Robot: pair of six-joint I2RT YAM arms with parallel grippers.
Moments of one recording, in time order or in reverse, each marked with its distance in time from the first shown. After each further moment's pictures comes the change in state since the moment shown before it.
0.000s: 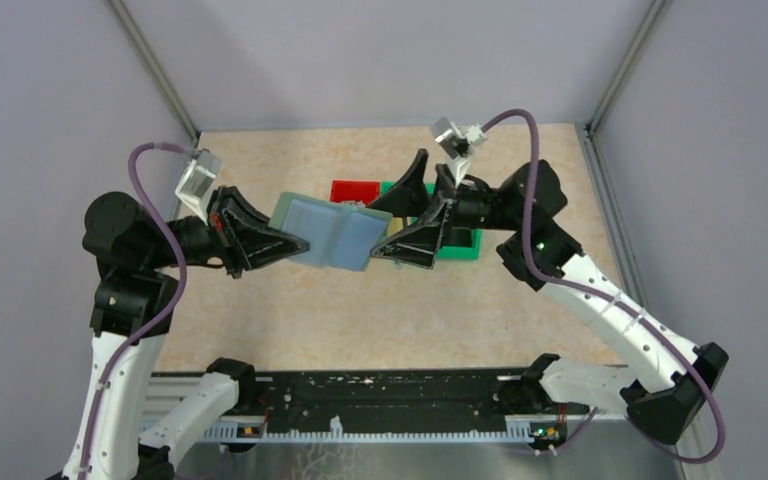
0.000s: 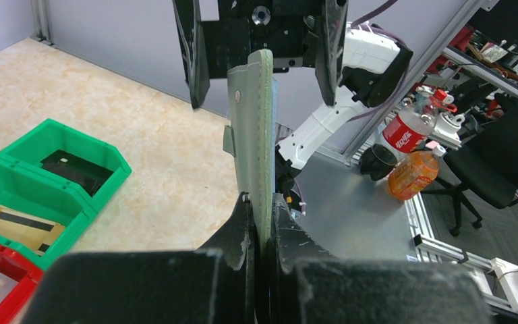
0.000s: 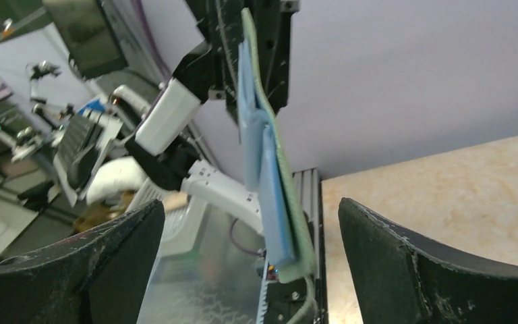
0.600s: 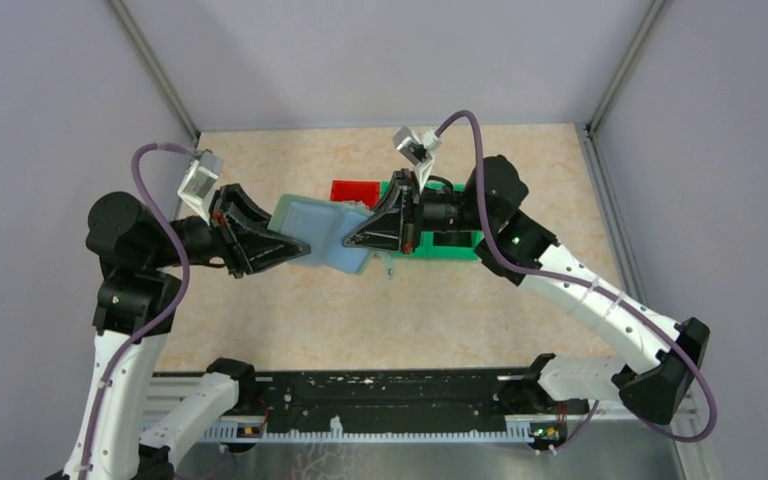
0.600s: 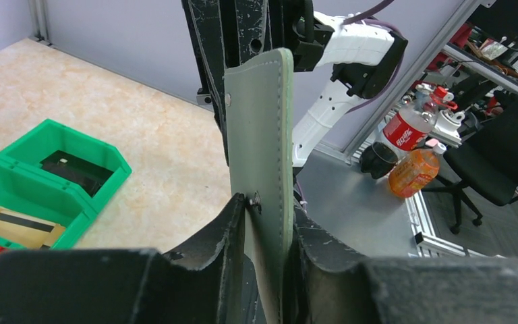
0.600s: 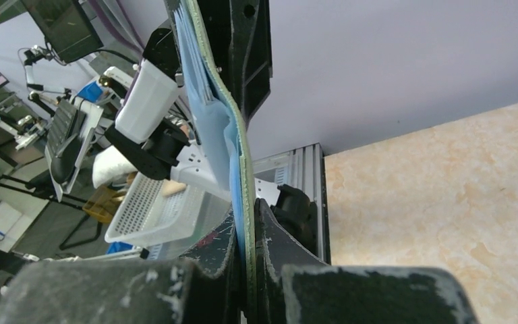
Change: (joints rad) left arm 0.000 0.000 -0.016 0.033 0.009 -0.012; right arm 0.146 0.127 0.095 -0.175 0.047 -0.127
